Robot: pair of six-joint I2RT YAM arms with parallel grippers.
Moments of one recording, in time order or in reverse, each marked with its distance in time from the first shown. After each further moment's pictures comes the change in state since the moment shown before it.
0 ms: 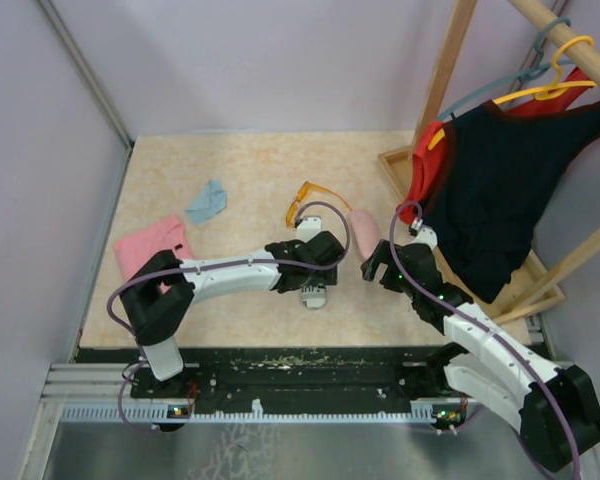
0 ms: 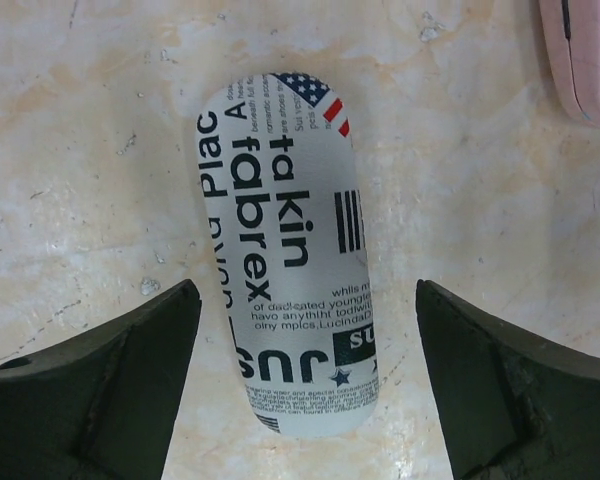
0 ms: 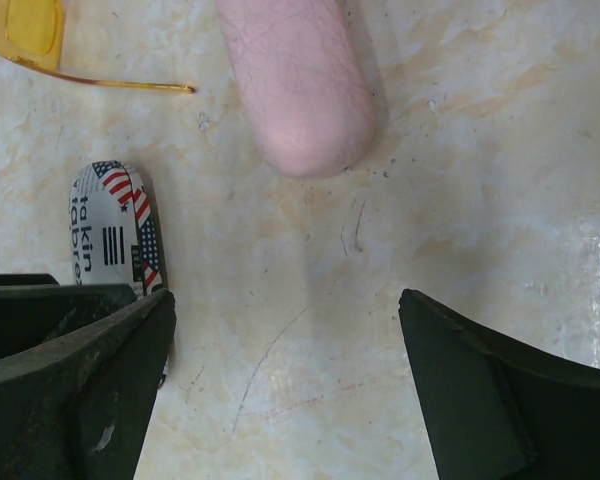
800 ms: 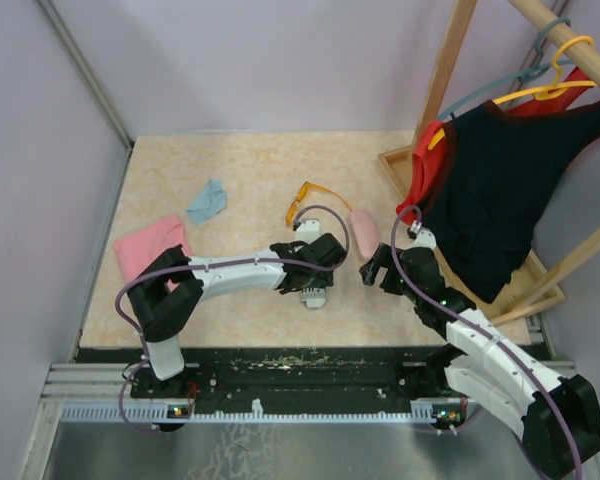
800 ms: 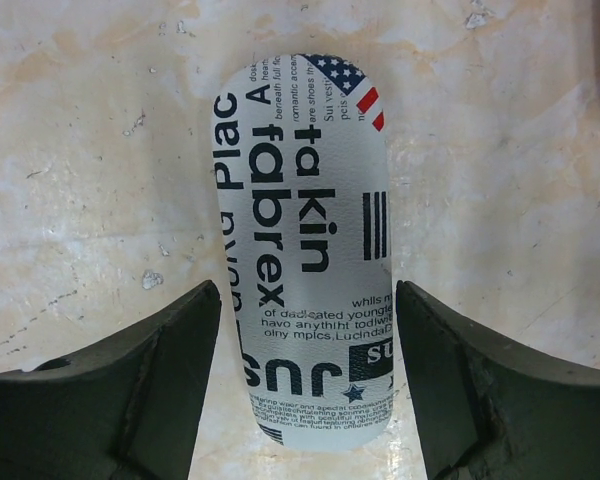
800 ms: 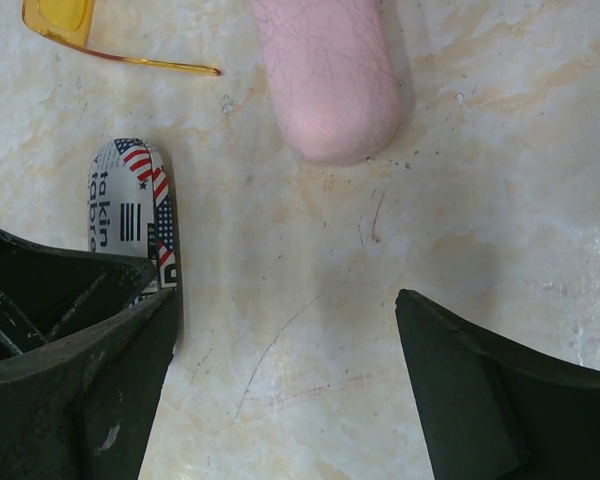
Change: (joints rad) left arm 0.000 0.058 0.037 -0.056 -0.023 -0.071; right arm 0.000 -0.064 -0.039 0.016 -0.058 -0.035
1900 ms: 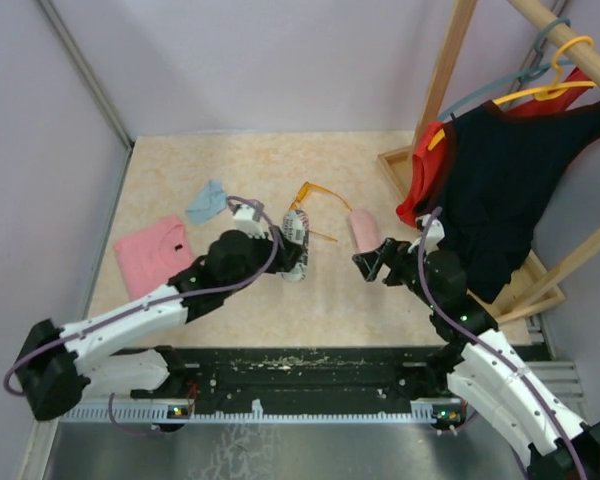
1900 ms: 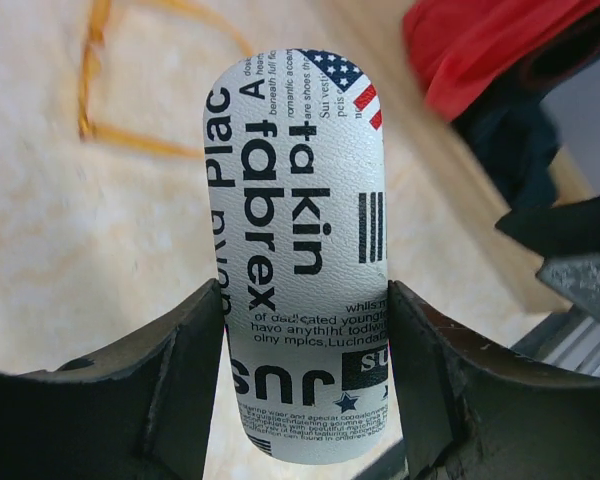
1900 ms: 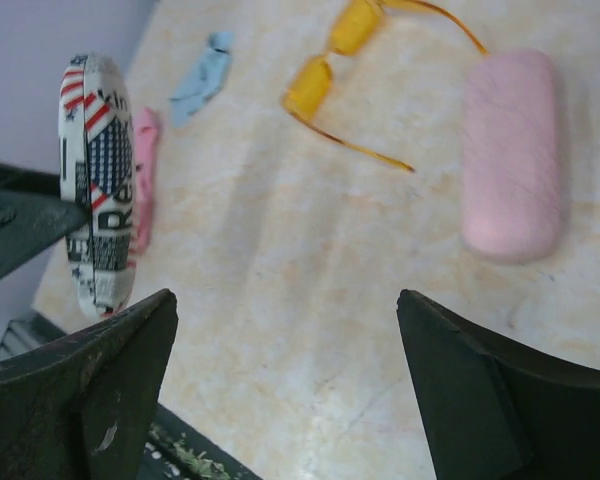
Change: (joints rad) left arm 0.118 -0.656 -0.483 0.530 0.208 0.271; right arm -0.002 -0.220 0.045 0.022 -0.159 -0.050
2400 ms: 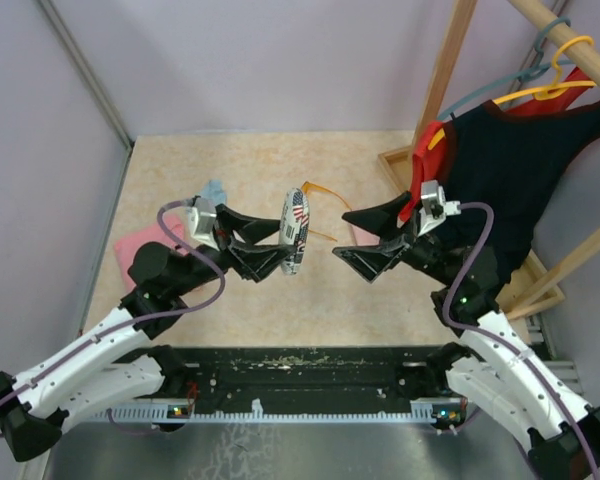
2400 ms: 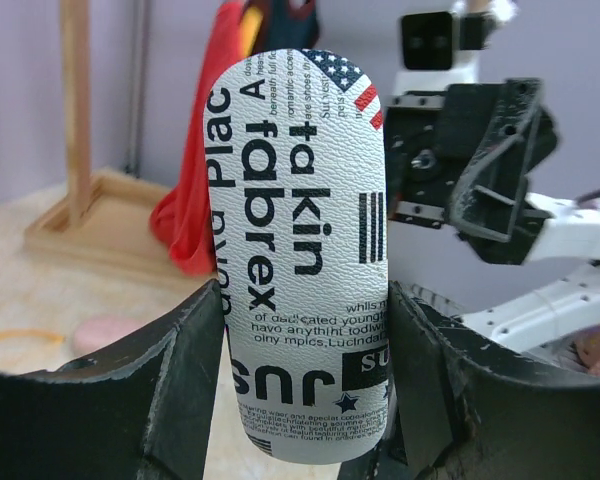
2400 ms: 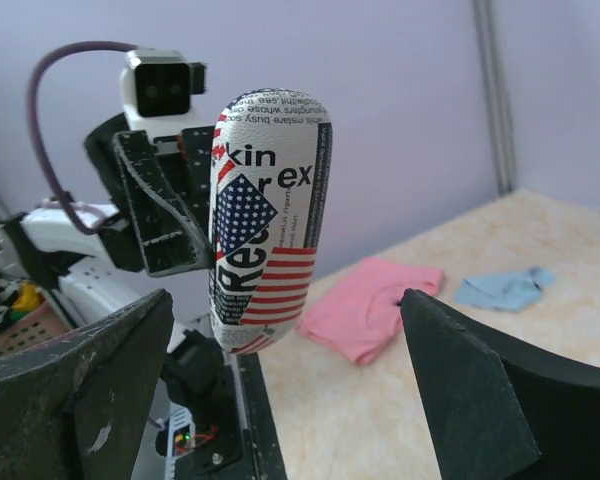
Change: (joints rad) left arm 0.098 -0.372 -0.044 0.374 0.528 0.262; right arm 0.014 0.082 0.164 0.671 -0.565 0.039
